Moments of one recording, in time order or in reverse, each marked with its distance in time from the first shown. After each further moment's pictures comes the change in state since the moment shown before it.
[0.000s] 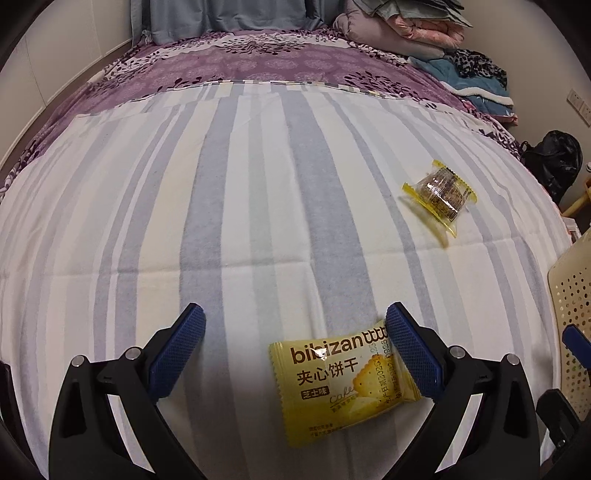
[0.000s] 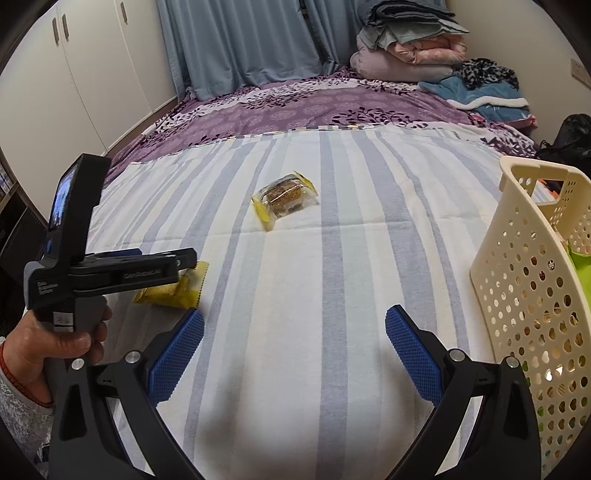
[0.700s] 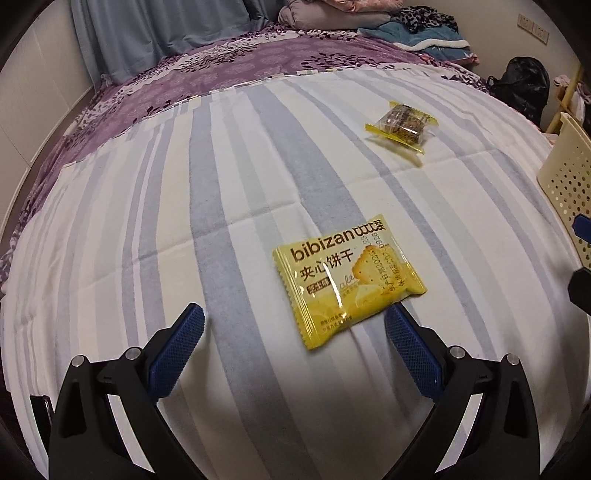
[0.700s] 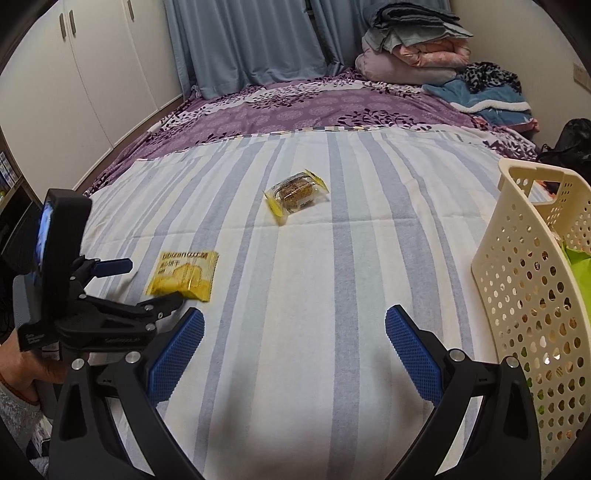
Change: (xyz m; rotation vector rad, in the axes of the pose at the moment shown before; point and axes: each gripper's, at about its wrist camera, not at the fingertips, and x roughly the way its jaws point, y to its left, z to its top) left arm -0.017 -0.008 -0.033 0.268 0.005 0.044; right arm -0.008 0.009 -0.006 -0.015 0.000 0.005
